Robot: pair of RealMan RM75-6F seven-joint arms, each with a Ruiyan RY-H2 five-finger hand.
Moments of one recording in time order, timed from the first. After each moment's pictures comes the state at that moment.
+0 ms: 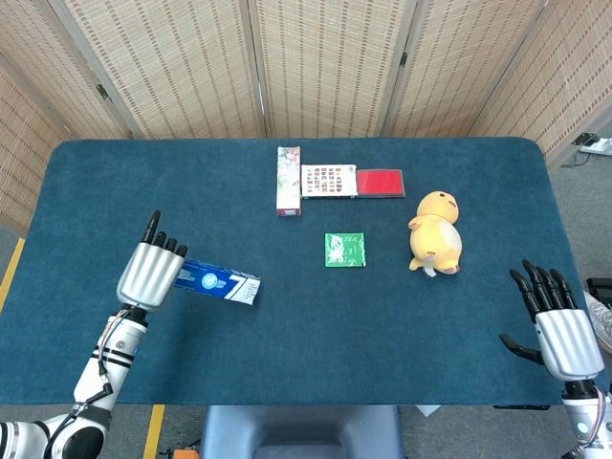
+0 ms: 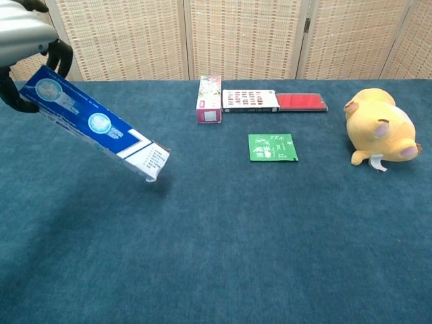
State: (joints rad) left arm -0.74 -1.21 -0.10 -2.01 0.97 1.36 1.23; right arm 0.08 -1.14 0.04 -1.58 -1.59 1.53 -0.04
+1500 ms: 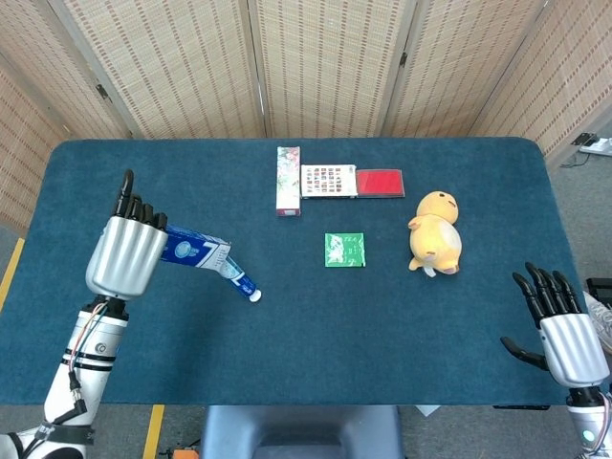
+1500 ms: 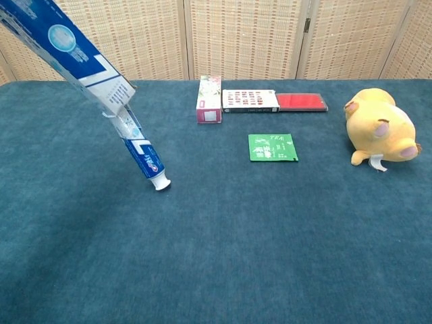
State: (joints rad) left arm -0.85 -0.96 -0.17 -2.32 0.86 1.54 1.50; right arm 0.07 -1.13 0.03 -1.56 -1.63 1.57 0.00
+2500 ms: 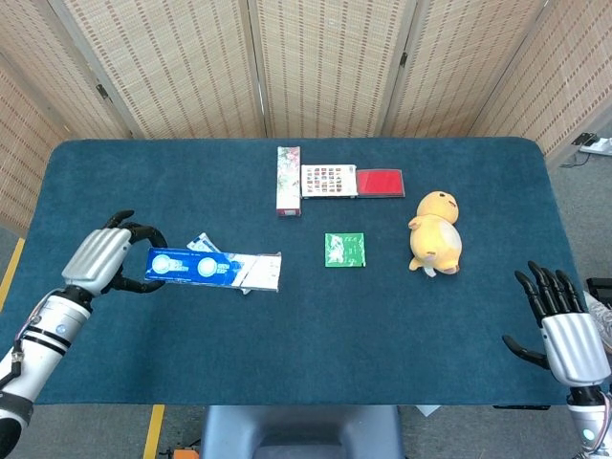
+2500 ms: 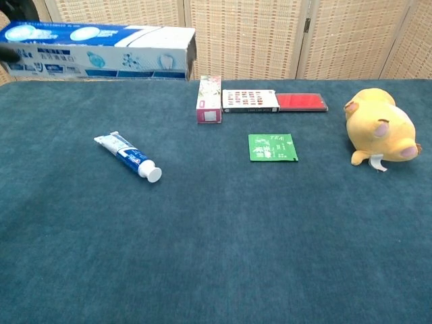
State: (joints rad) left arm -0.63 -0.81 -0.25 -2.01 1.05 0.90 -0.06; right arm 0.06 -1.14 0.04 -1.56 -1.62 1.57 -0.01
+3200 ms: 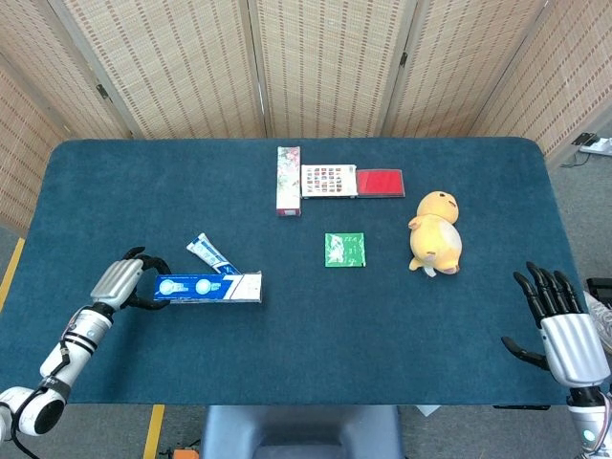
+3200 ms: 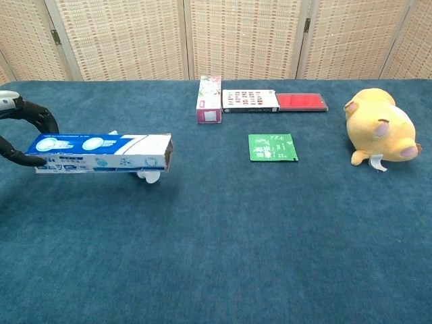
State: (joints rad) left arm -0.56 -1.29 -0.13 -1.37 1.33 0.86 -0.32; right arm 0.06 -1.13 0.04 -1.56 -1.63 1.58 0.00
